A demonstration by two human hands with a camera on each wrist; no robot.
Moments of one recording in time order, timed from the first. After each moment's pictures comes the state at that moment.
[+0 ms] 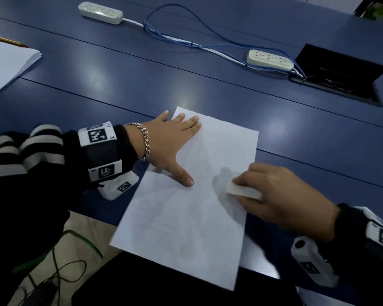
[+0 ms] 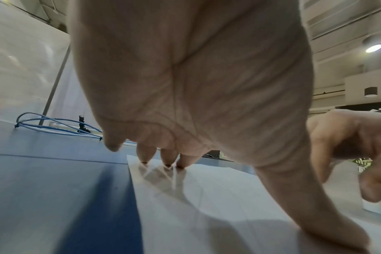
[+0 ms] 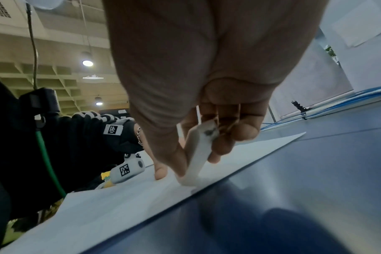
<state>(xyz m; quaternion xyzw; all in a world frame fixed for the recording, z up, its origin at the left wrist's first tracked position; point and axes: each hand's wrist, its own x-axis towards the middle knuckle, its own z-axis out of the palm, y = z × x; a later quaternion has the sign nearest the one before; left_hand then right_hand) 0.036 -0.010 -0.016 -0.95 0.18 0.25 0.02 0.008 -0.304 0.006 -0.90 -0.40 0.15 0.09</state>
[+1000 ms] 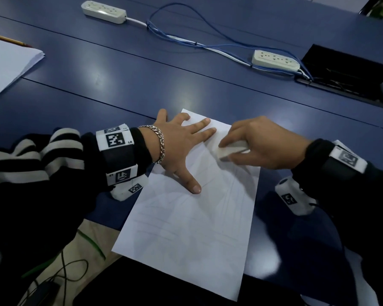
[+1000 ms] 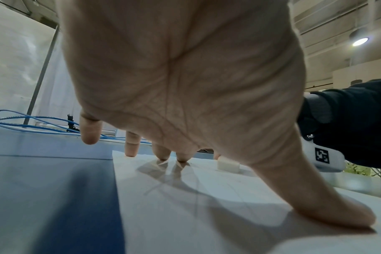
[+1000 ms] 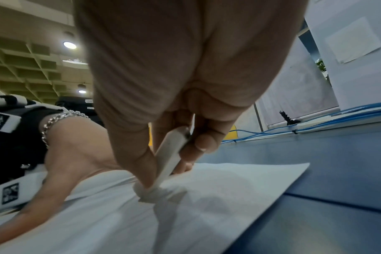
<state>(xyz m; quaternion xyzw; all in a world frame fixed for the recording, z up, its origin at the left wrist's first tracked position) 0.041 -0.020 -0.018 -0.96 0.16 0.22 0.07 0.112 -0.252 0.006 -0.86 -0.49 0.13 0.08</state>
